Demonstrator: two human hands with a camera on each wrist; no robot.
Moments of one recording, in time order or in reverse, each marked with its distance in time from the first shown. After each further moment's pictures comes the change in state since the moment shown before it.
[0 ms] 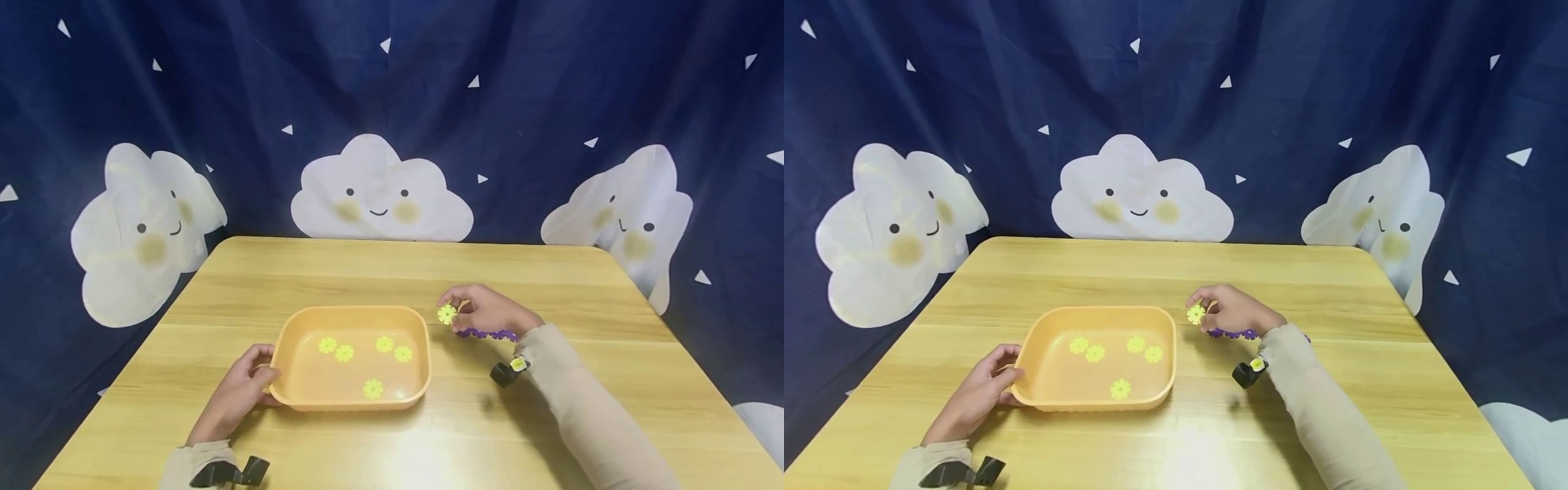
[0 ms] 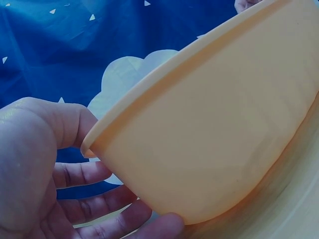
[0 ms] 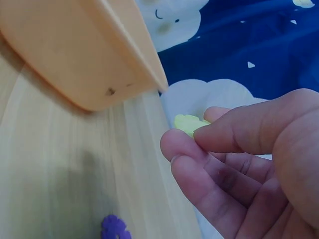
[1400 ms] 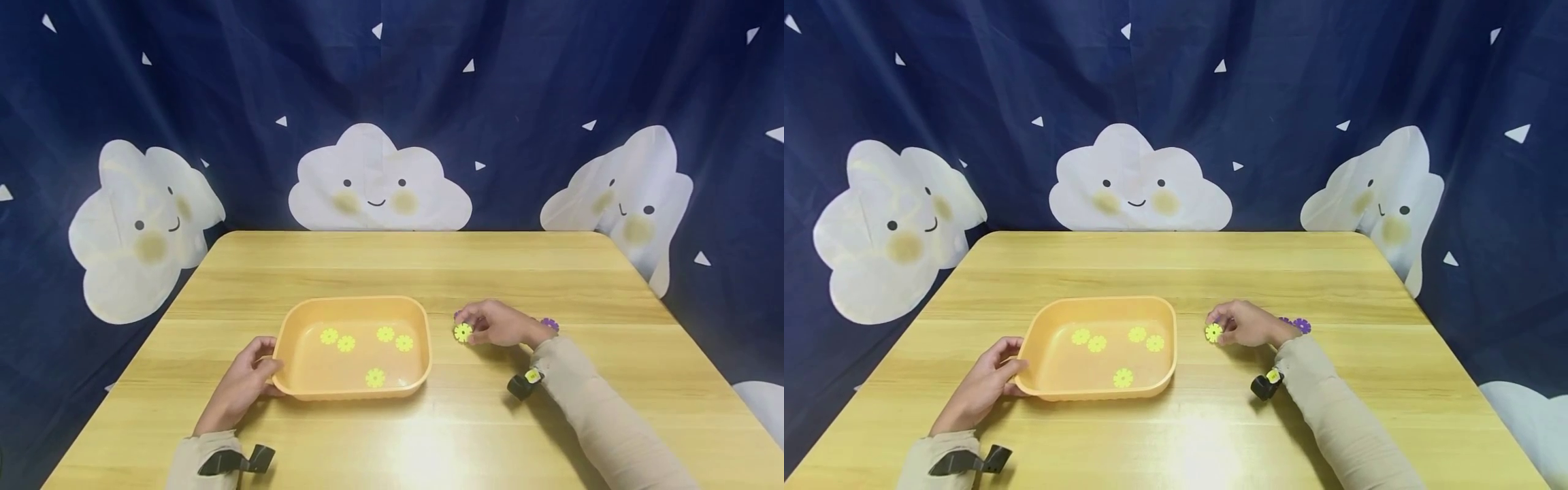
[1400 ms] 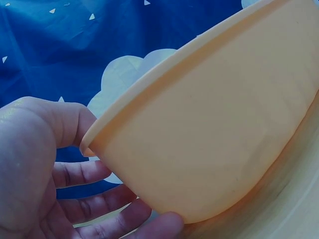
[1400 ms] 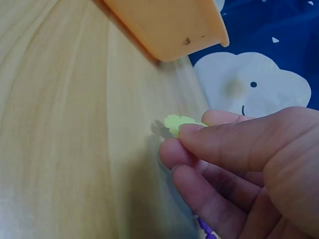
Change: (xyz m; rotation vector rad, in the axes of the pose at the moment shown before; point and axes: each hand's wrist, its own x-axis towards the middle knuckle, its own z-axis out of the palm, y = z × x) left_hand 0.001 0.003 0.003 -0.030 -0.001 -0.005; right_hand -0.036 0.042 0.017 -0.056 -0.028 -0.006
